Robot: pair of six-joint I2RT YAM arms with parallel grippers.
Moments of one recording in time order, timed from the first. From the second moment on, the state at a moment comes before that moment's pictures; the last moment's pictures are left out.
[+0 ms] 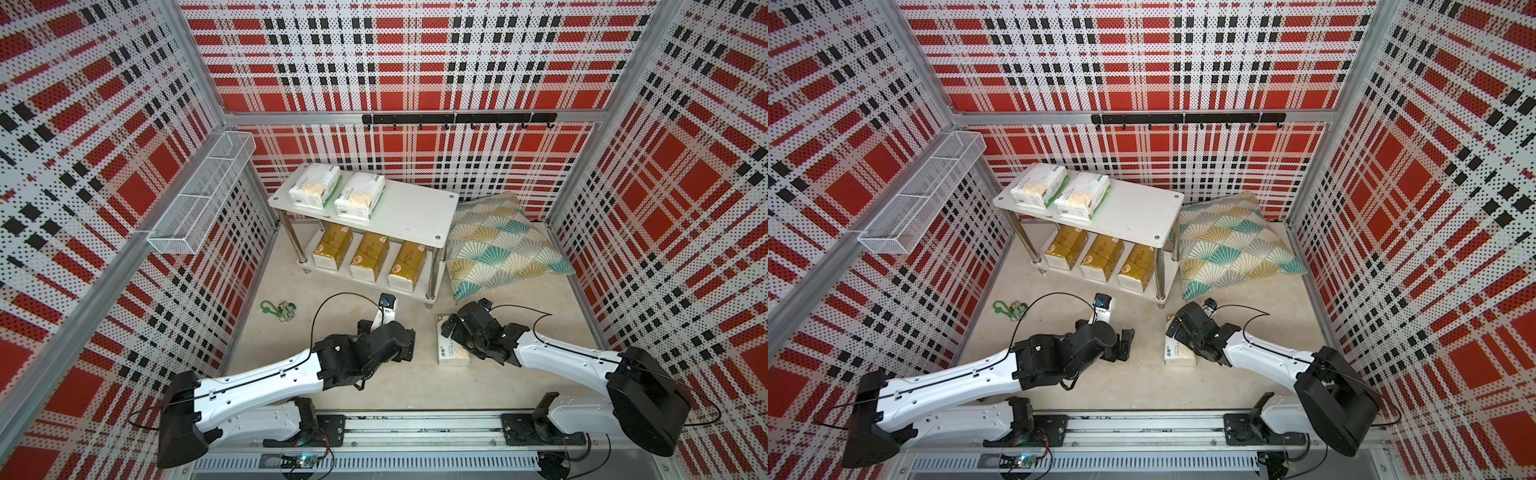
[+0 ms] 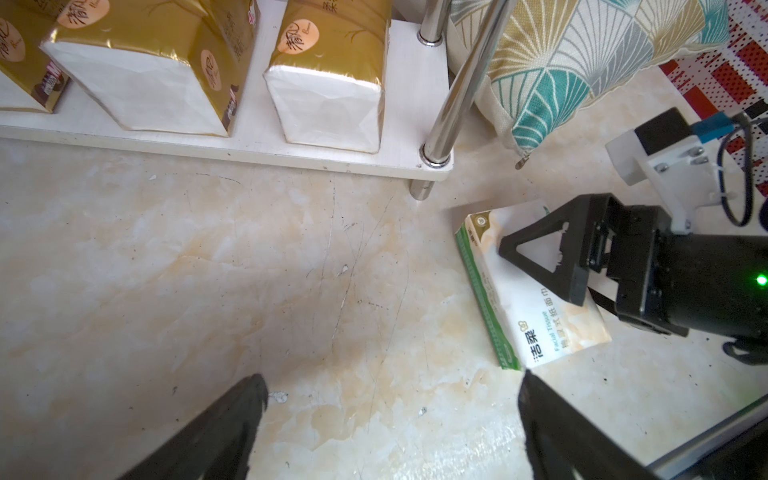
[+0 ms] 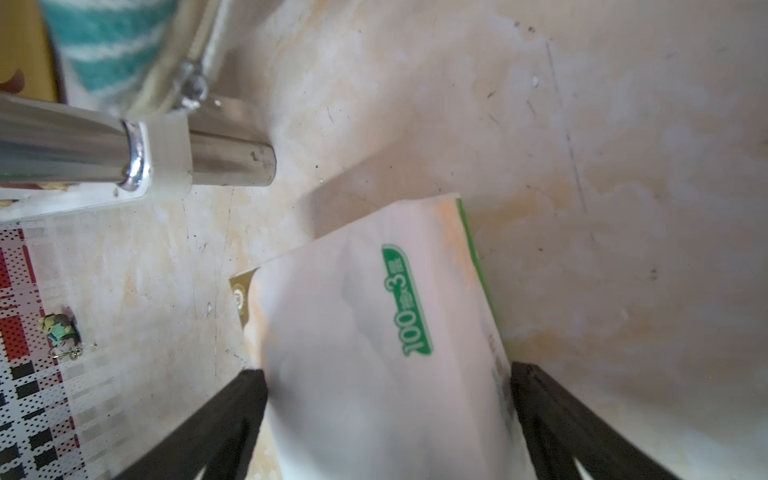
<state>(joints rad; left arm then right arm) -1.16 1.08 0.83 -0.60 -0.53 -0.72 0.77 1.31 0.60 -0.26 0.12 1.19</state>
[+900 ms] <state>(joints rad) -1.24 1.18 0.76 -0.52 -0.50 -0.79 0.88 1.41 0.71 -0.17 0.08 1.35</state>
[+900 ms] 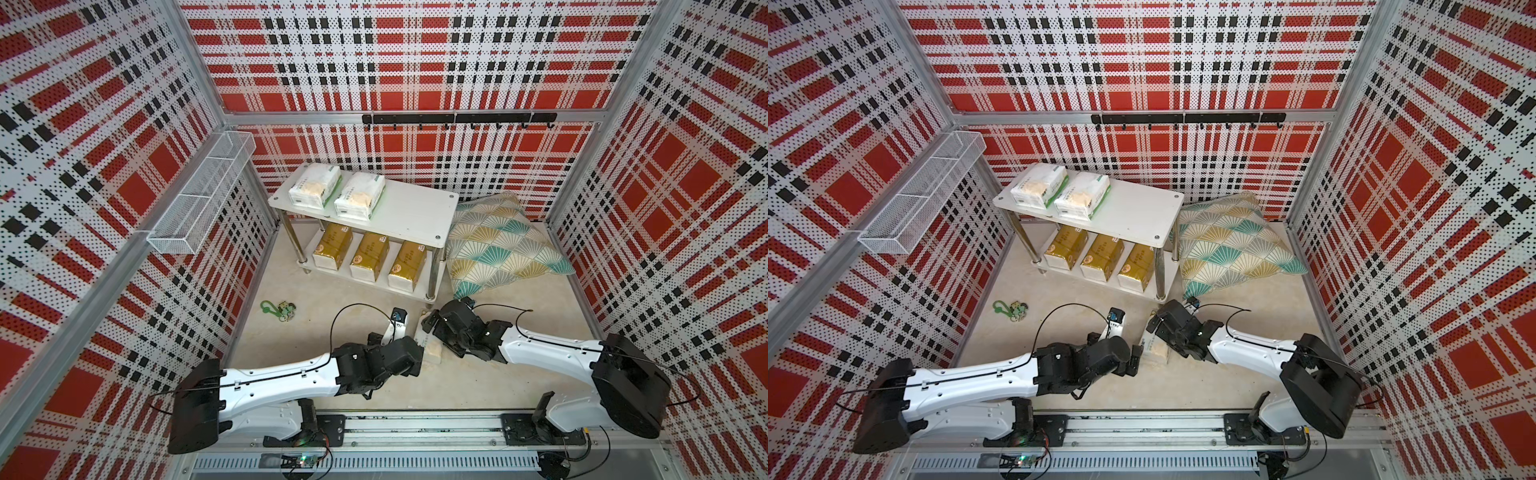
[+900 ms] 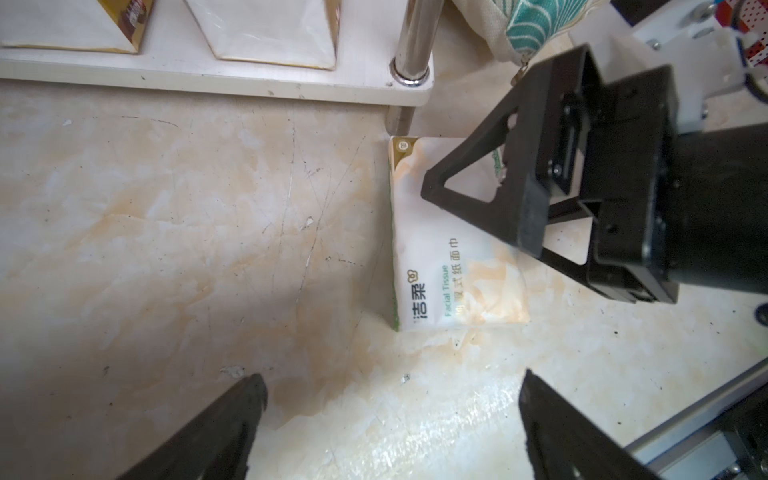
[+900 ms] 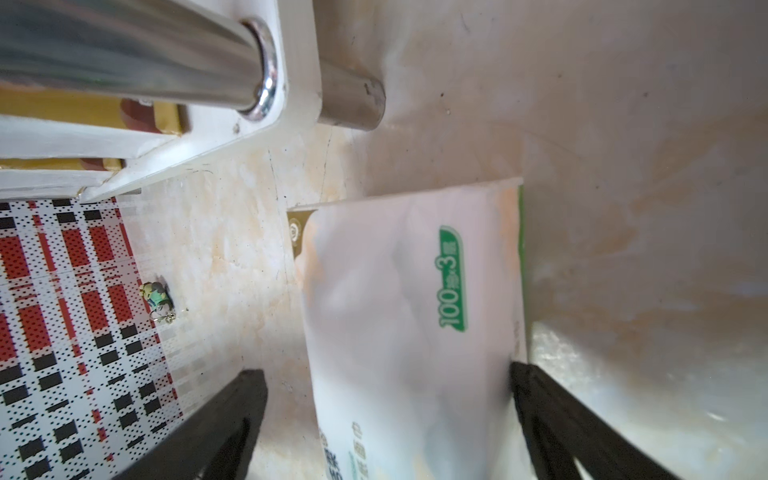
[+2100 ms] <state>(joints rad) -1.14 1.42 0.72 -0.26 -0.43 -0.62 0.89 1.40 0.71 -0.11 0.03 1.41</state>
